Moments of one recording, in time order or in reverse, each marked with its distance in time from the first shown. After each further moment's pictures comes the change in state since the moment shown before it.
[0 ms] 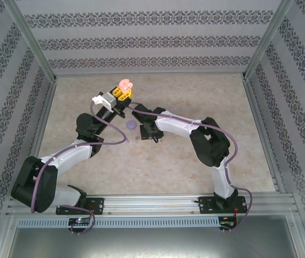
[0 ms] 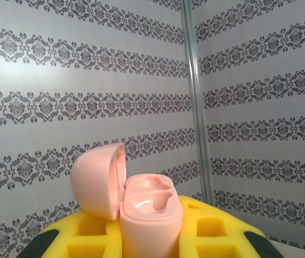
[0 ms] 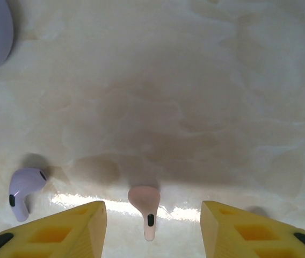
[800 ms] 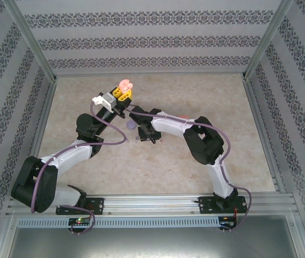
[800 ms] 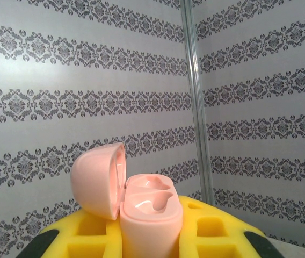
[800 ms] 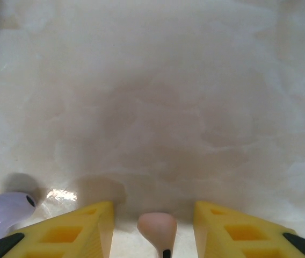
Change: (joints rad) left arm 0.000 0.000 -0.008 0.001 0.000 0.000; right arm 0.013 0.076 0.047 -0.009 0.006 0.008
